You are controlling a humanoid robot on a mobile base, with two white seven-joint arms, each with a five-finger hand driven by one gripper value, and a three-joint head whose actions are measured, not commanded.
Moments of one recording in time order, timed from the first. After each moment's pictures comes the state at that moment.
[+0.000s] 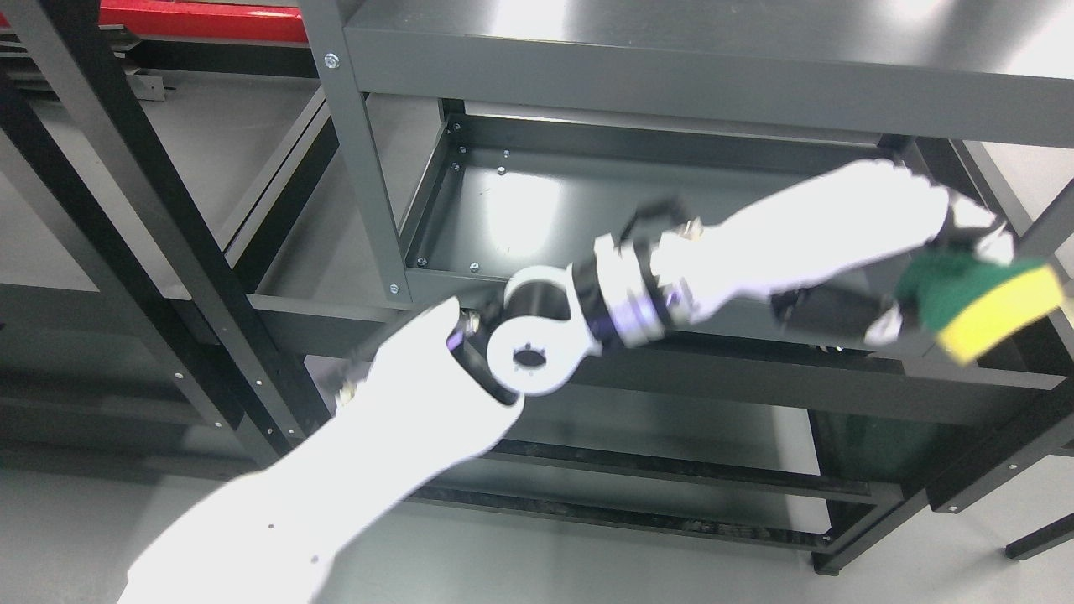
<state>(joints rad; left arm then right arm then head) -1.11 0.00 -0.80 -1.52 -0.24 -0.33 -0.24 -0.08 0.00 -0.21 0.00 -0.11 0.08 -0.07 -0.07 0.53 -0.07</state>
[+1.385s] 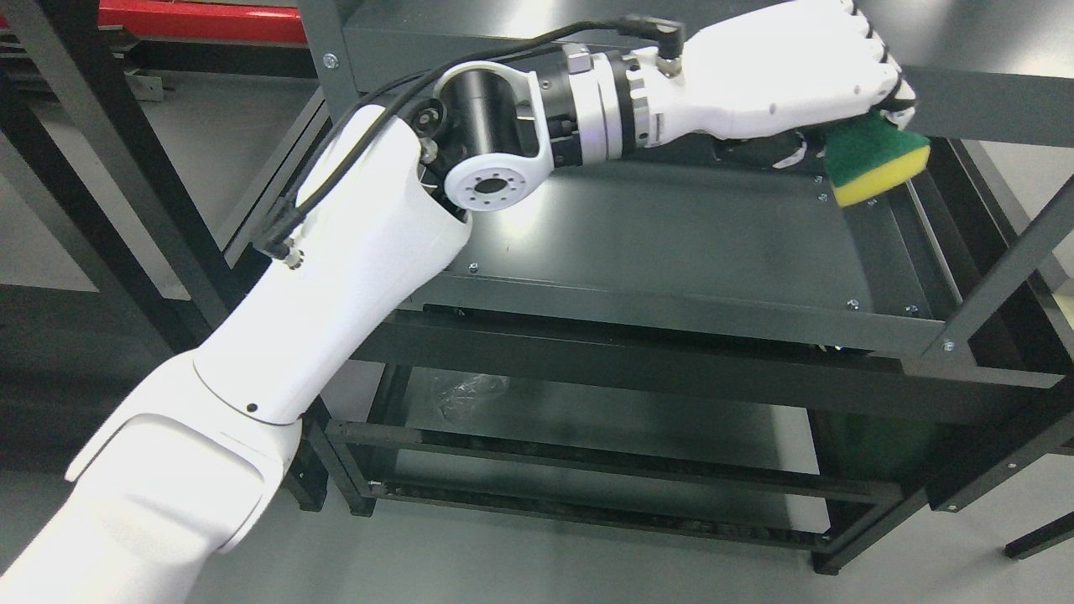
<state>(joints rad) -1.32 0.06 -0.67 -1.28 -0.66 -0.61 -0.30 -0.08 0.00 -0.21 0.00 -0.11 0.08 -0.07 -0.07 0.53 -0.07</state>
